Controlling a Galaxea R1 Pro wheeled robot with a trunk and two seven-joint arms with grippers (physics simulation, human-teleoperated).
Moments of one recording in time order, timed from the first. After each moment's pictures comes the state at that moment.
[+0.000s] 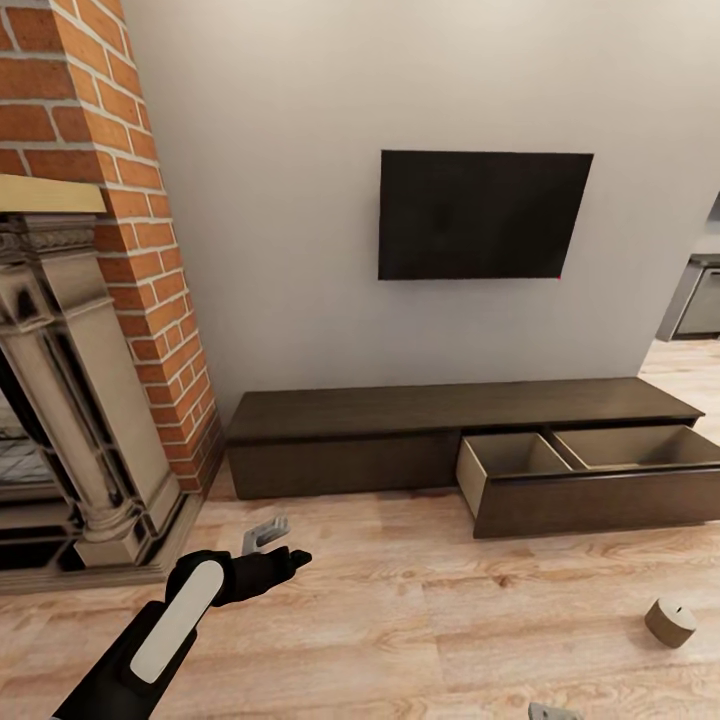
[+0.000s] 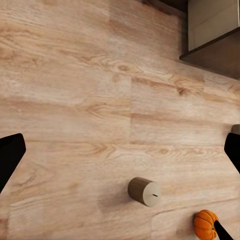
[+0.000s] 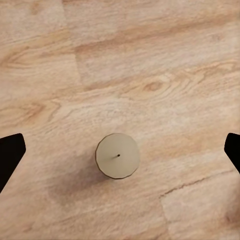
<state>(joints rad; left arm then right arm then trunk) -0.39 0.14 -0.33 -1.30 1.08 0.76 0.45 -0.19 -0.03 -0.06 -0.51 -0.07 -0.02 -0.10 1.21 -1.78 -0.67</state>
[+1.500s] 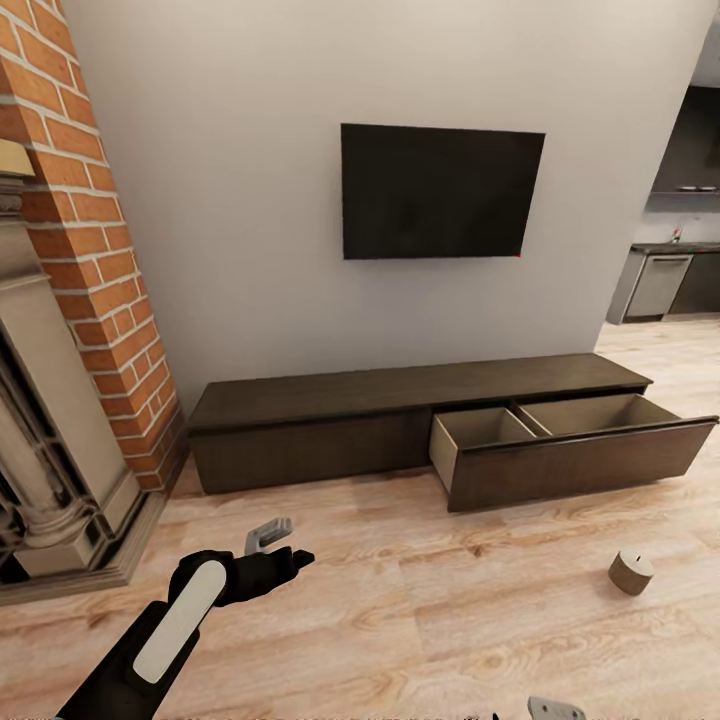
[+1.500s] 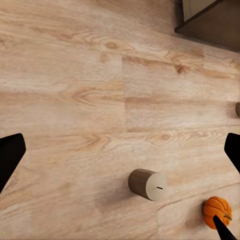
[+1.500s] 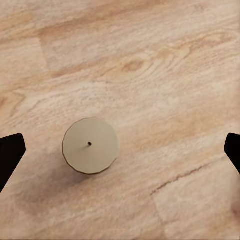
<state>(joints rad) -0.39 0.13 -0.33 -1.30 1.08 0.77 0.45 -0.19 -0.03 -0.06 -0.52 -0.07 -0.04 -0.10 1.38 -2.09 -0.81</state>
